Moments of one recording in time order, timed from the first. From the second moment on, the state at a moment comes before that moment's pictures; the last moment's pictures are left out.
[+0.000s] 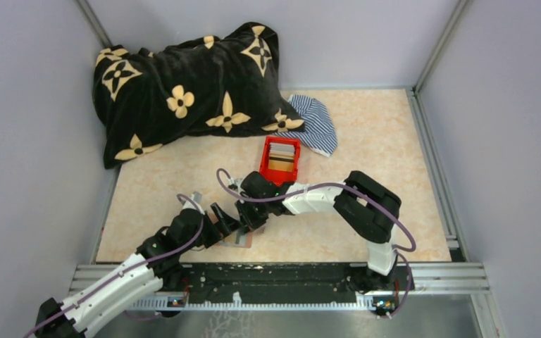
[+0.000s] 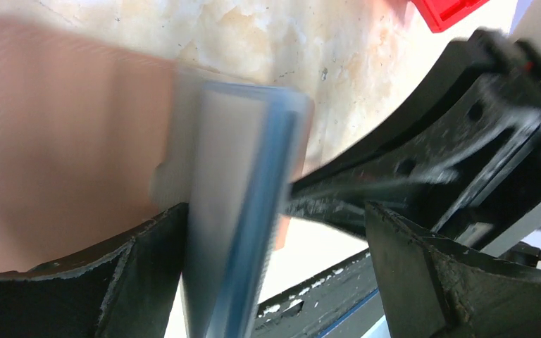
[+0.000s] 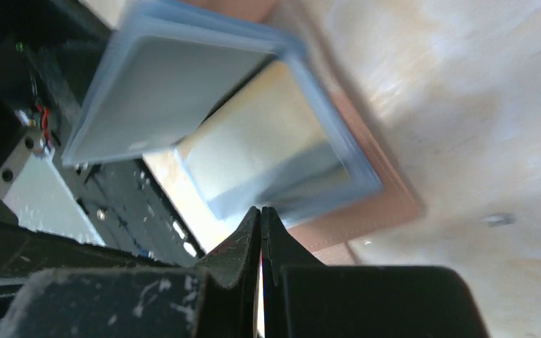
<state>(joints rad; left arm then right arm) -0.77 0.45 0.12 -0.29 -0.06 -1.15 1.05 1.87 1.09 -0.11 -0.37 0.47</state>
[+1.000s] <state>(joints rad) -0.76 0.32 0.17 -0.40 -0.09 -1.07 1.08 1.95 1.19 -0.12 -0.45 0.48</state>
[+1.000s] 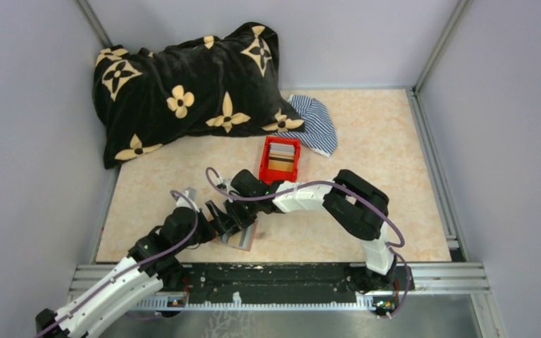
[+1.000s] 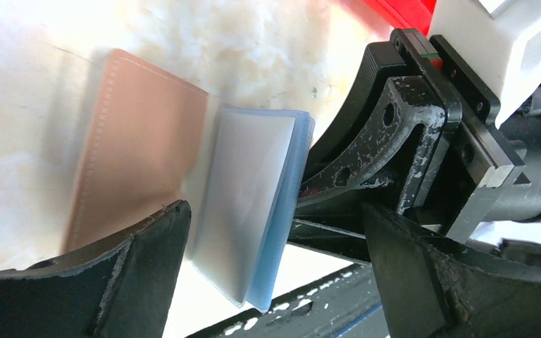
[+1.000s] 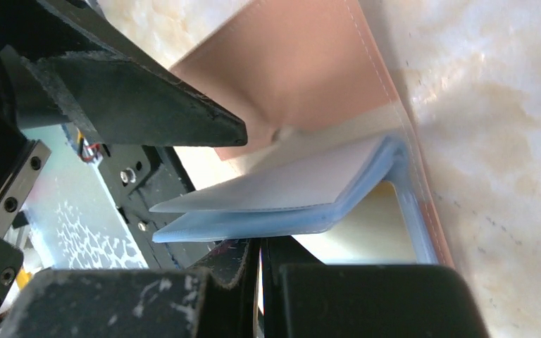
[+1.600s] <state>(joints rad) -0.76 0.53 0.59 -0.48 -0.22 -0.89 1.06 2.09 1.27 0.05 -0.52 0.54</state>
